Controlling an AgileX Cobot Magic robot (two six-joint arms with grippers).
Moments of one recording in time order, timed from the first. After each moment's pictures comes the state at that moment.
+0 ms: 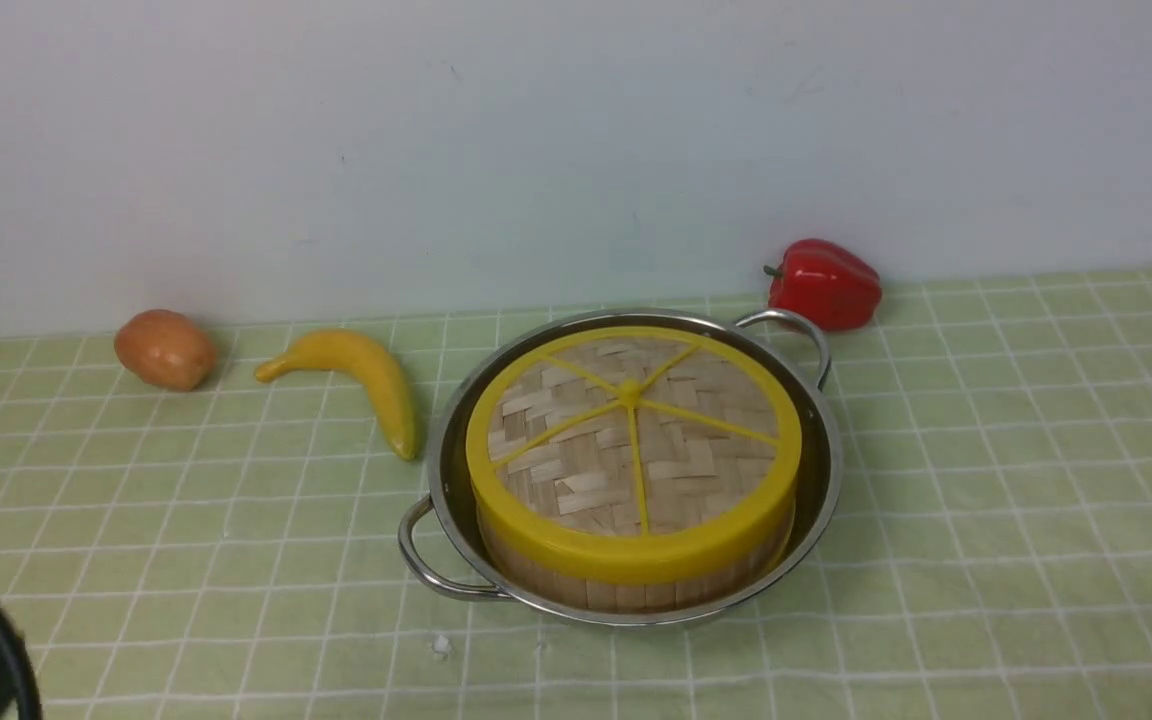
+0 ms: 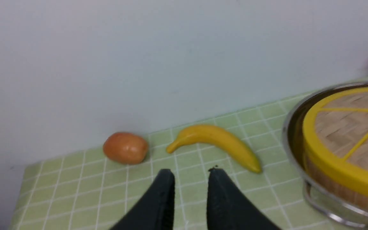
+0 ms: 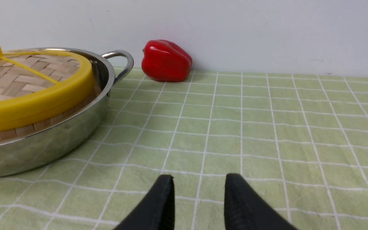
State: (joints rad) right arm 0.15 0.00 0.01 -0.08 0.37 0.20; left arm -0.07 0.42 -0.45 0.07 0.37 0.12
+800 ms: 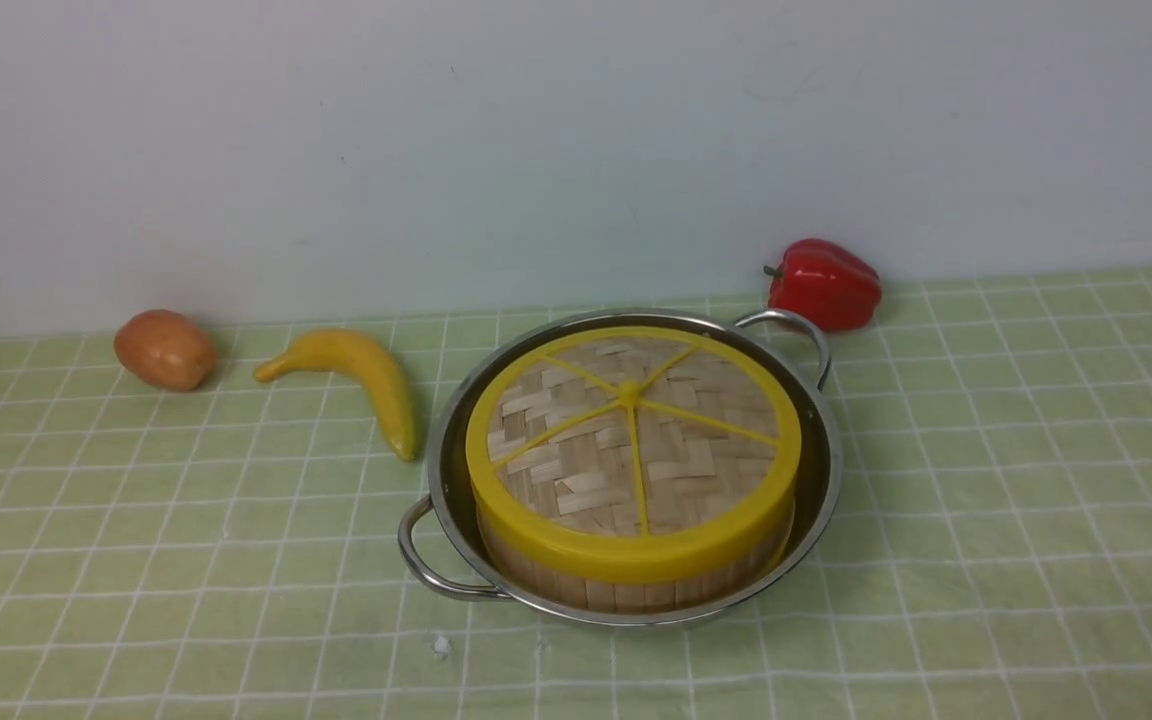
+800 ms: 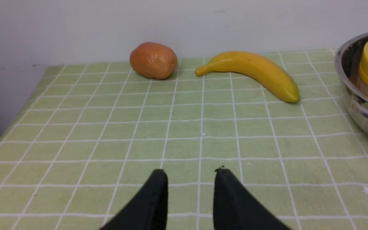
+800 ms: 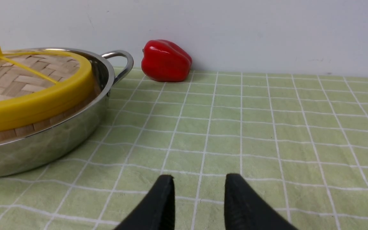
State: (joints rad) right arm 0.15 0.00 0.01 -0.08 0.37 0.20; left arm 0.10 0.00 0.01 -0.01 0.34 0.07
